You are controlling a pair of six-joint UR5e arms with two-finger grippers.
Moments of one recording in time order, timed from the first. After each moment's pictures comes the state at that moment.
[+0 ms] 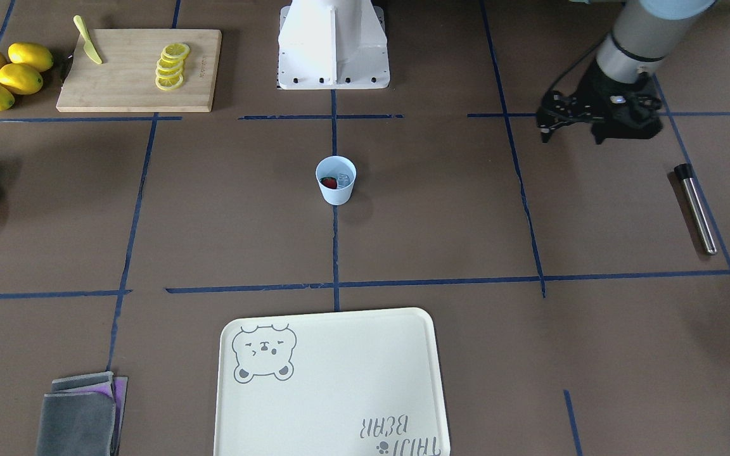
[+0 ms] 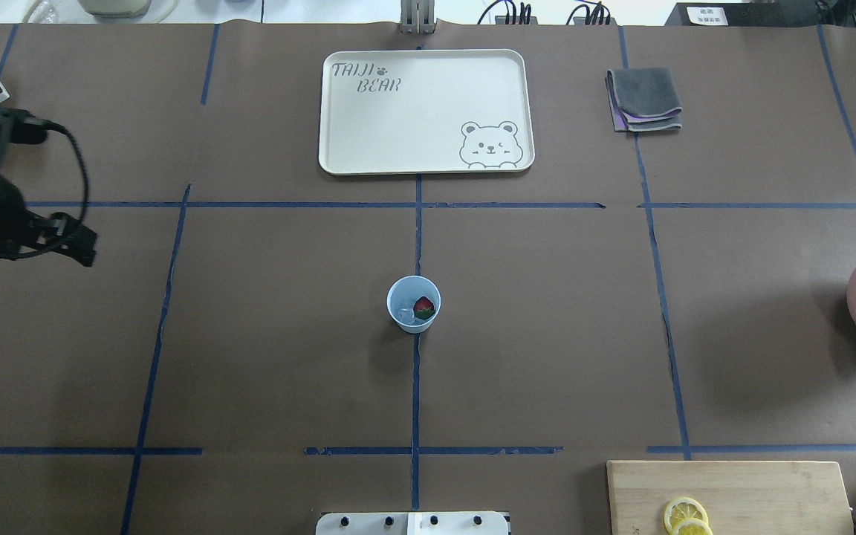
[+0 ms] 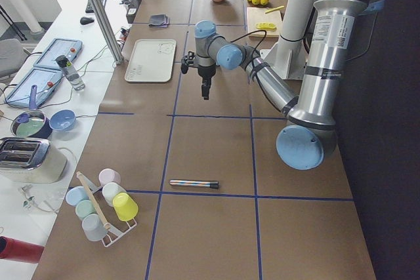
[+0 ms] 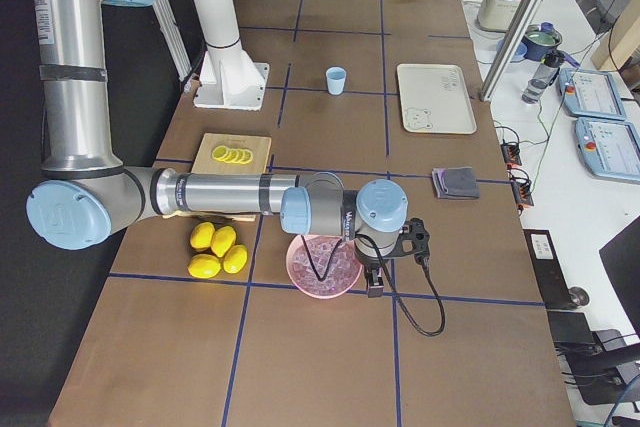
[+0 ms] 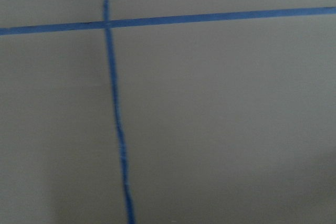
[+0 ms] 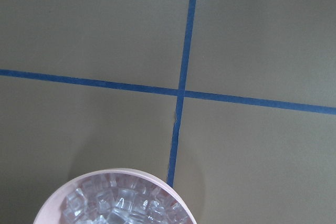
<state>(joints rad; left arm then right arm) -0.97 -1.66 -2.14 -1.39 -2.16 -0.67 1.62 -1.56 1.60 -1.60 2.40 -0.14</state>
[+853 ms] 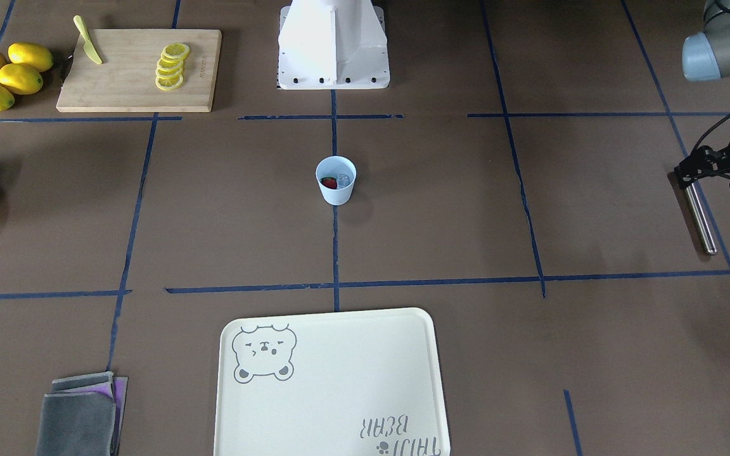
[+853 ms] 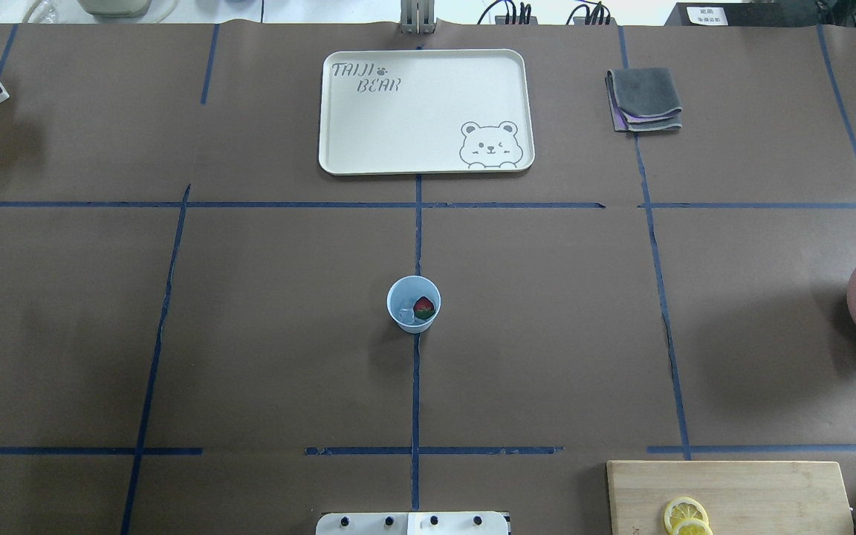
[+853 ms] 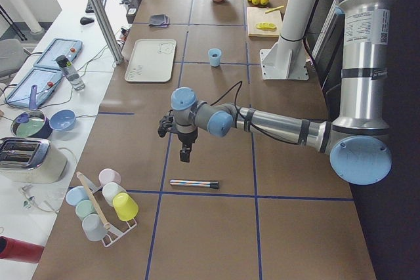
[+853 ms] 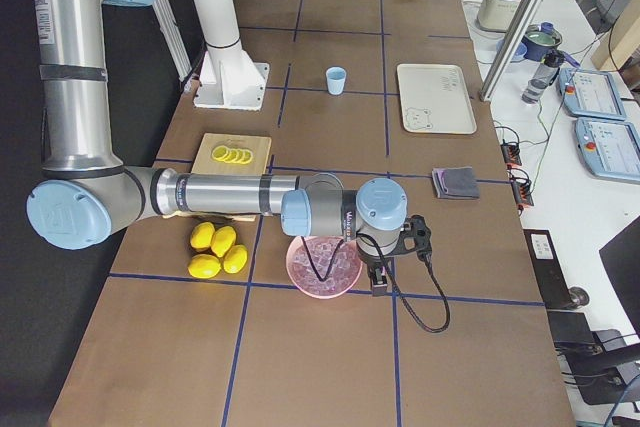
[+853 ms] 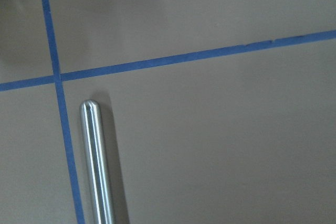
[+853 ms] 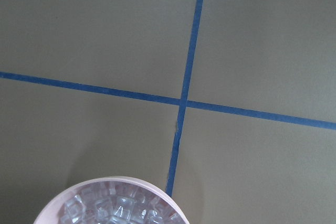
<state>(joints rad) -1.21 -1.53 -1.66 -1.87 -2.24 -0.34 1.62 -1.56 1.59 -1.55 2.40 -0.14</state>
